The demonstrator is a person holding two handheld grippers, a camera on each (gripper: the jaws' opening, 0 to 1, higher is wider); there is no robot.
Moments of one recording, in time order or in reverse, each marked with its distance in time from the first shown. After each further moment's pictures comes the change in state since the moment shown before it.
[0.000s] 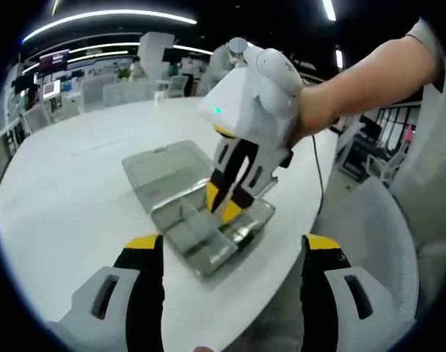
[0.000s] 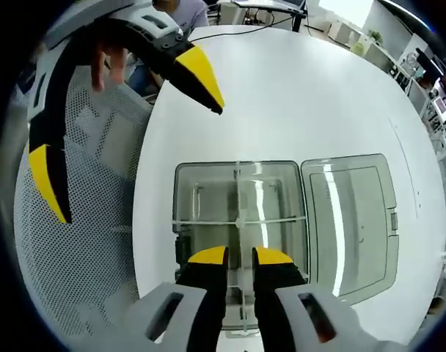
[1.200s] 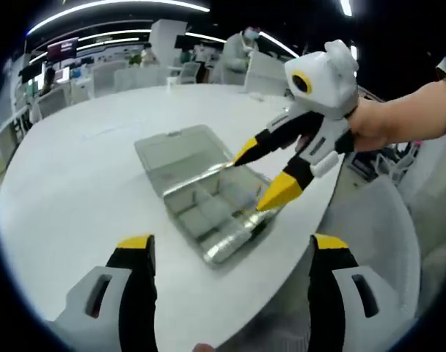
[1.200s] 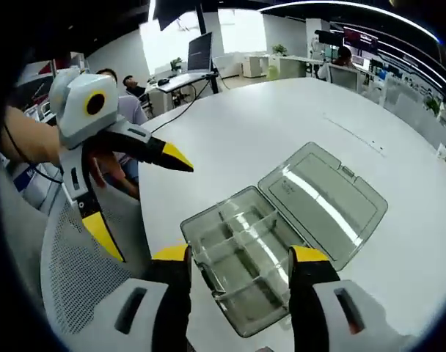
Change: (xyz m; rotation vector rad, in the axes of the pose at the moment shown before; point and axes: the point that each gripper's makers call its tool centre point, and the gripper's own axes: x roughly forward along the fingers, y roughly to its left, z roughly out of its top) left arm 0.000 0.018 -0.014 -0.051 0.075 0.058; right arm -0.048 0.004 0.004 0.511 -0.439 -0.133
